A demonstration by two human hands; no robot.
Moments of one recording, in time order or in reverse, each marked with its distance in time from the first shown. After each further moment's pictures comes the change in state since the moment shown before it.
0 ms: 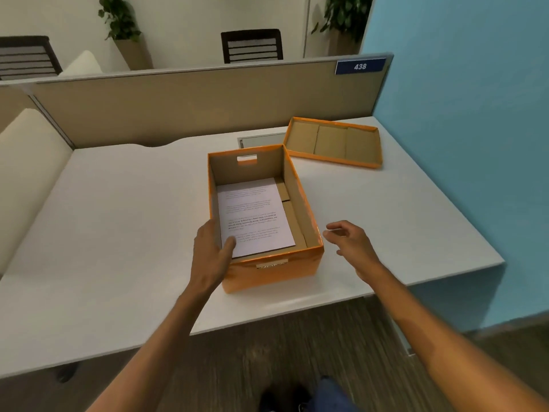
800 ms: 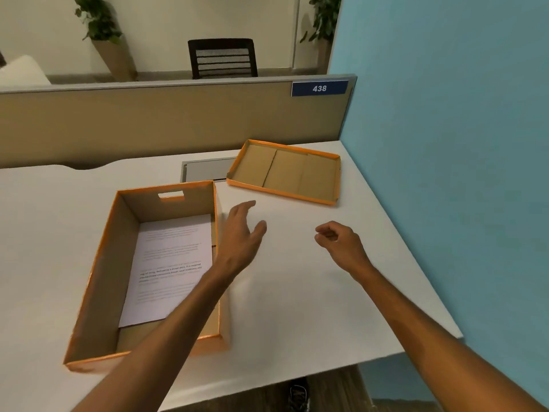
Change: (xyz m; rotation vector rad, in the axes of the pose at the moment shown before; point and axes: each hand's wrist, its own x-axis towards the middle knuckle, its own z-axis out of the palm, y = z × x) left_hand 0.120 0.187 0.220 -0.014 -0.127 0.141; right_hand 0.184 0.016 -0.172 -0.156 -0.012 -0.110
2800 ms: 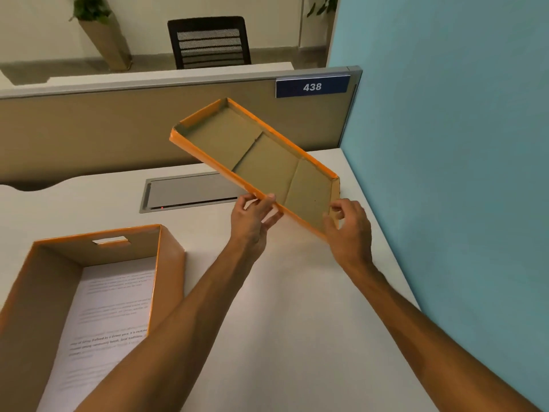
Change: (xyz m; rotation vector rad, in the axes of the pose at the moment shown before) left_hand 0.224 0.019 0.137 -1.165 0.094 -0.468; right_hand 0.197 0.017 -0.045 -0.195 0.377 -0.262
